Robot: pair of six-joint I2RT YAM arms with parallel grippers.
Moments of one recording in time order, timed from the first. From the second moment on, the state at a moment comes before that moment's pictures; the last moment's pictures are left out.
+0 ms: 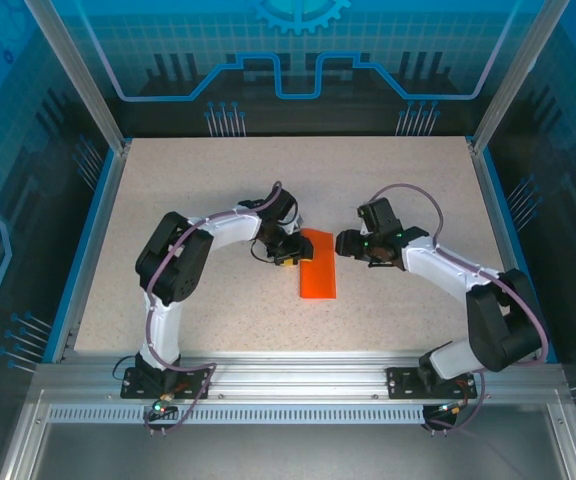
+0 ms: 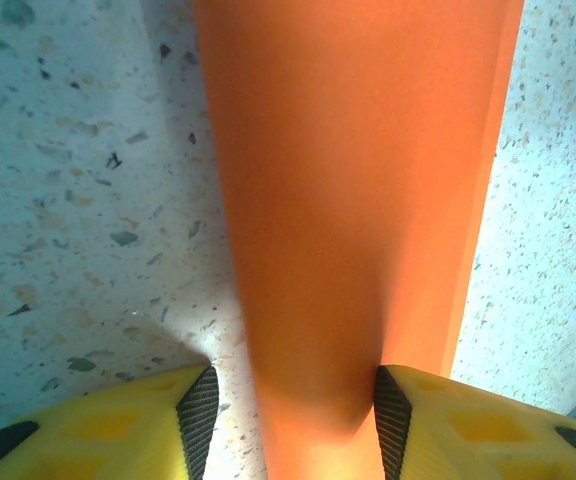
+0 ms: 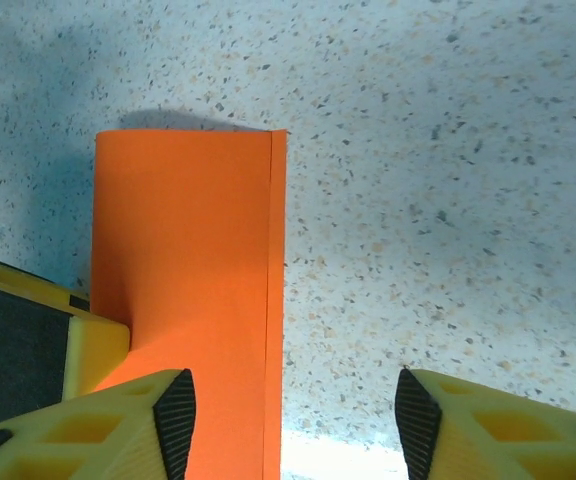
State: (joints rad) left arm -0.54 2.06 1.37 -0.55 0.50 -0.61; right arm 0.41 1.45 0.85 -0.38 -0.09 0.55
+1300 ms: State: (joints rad) left arm -0.55 2.11 1.48 -0.68 0.47 -0.61; right arm 0.39 1.37 0.82 -0.38 -0.06 0.55
